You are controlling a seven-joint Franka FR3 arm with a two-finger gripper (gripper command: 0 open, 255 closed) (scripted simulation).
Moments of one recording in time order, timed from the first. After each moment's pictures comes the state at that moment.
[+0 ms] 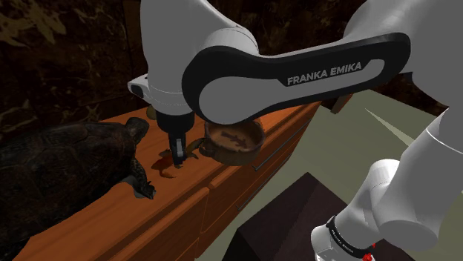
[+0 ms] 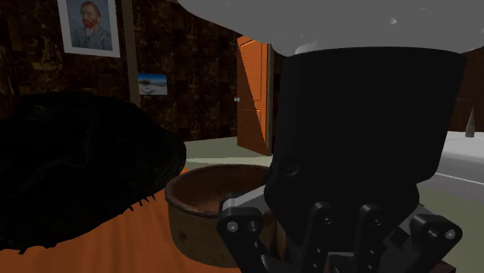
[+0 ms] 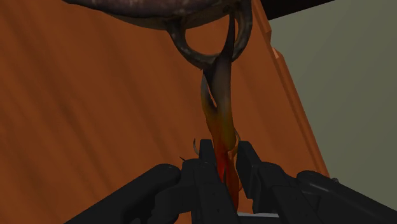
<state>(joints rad) 0.39 0.07 0.43 -1.86 -0.11 1.92 -0.36</state>
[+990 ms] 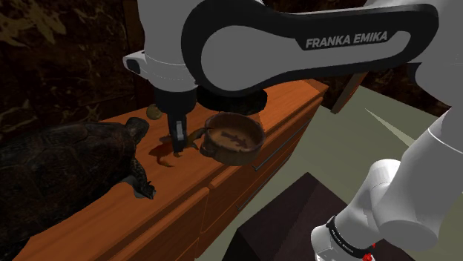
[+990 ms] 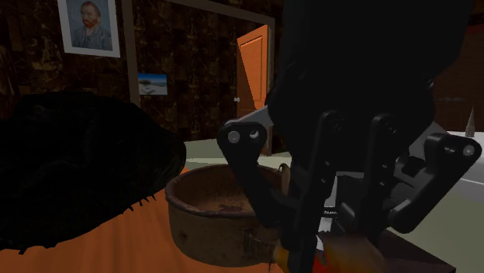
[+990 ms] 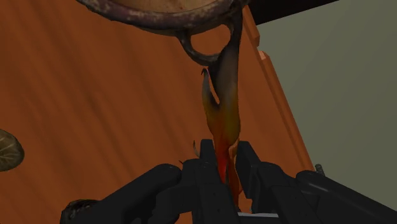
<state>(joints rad) 0.39 0.06 0.43 -1.76 -0.10 1.80 -0.38</state>
